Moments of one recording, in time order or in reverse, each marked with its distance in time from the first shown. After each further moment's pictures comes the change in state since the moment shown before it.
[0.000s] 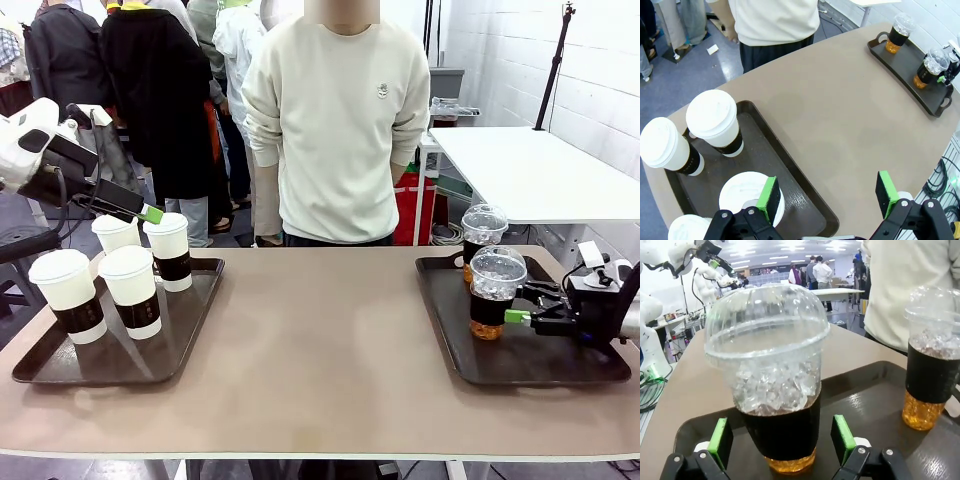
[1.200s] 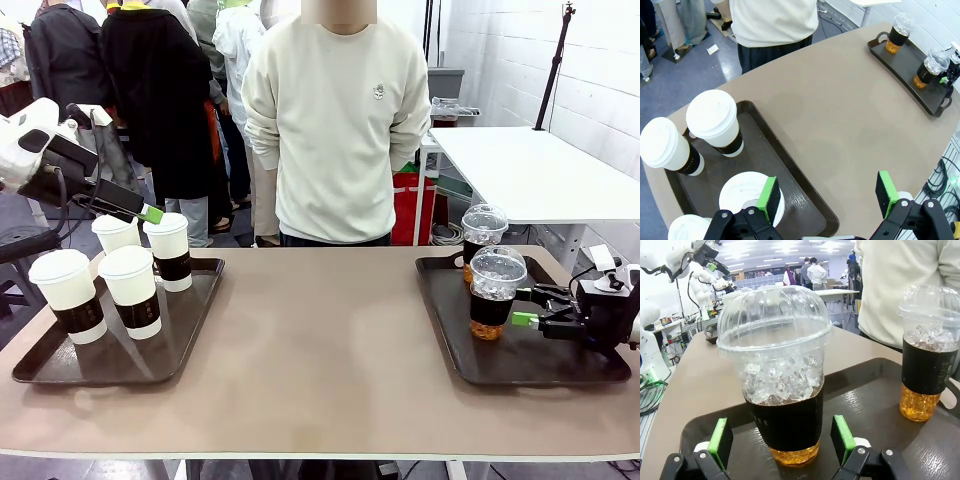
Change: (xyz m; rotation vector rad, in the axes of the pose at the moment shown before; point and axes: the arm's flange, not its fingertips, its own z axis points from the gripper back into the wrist) left arm 0.000 0.000 0.000 0.000 0.000 0.000; right arm -0.001 0.010 0.010 -0.023 -0.010 -0.011
